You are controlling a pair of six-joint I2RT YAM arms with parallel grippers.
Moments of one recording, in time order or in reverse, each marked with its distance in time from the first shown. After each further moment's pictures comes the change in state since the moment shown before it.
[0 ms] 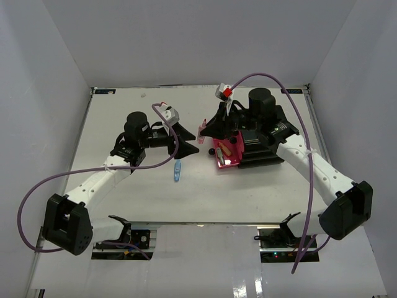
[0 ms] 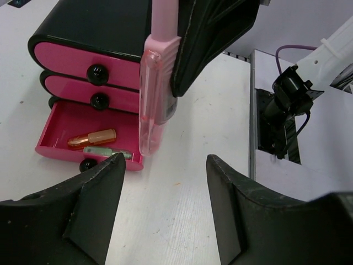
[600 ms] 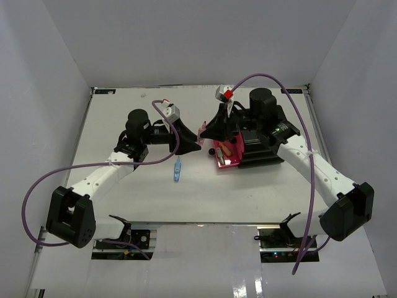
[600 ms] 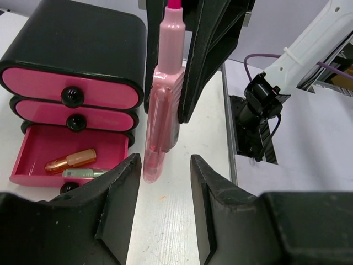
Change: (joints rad) left arm -0.002 0.077 0.029 0.145 0.126 -0.105; right arm 0.000 -0.014 0.000 -0.006 -0.072 -0.027
